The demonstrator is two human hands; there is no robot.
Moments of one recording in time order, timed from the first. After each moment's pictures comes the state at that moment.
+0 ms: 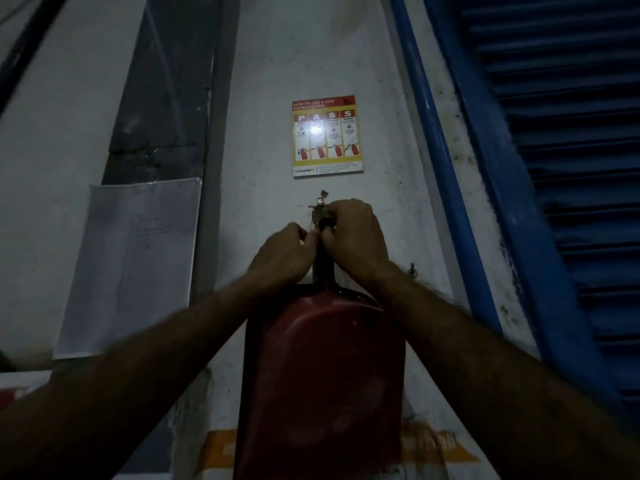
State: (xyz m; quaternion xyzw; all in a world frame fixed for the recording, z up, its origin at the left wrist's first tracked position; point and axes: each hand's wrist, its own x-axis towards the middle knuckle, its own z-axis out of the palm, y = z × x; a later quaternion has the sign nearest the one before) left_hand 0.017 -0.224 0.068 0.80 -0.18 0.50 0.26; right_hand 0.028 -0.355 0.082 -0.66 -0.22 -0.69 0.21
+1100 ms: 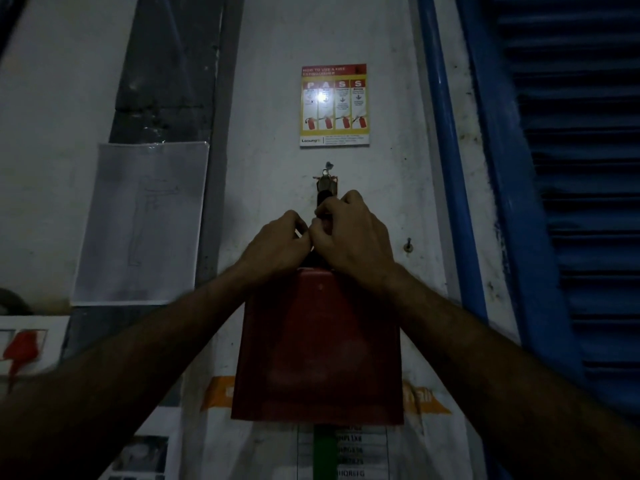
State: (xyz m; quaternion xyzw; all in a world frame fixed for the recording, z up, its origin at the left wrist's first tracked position) left_hand -0.008 -0.209 0.026 0.81 -0.22 0.45 0.30; right_hand -0.013 -0.352 0.025 -0.71 -0.23 -0.65 0.18
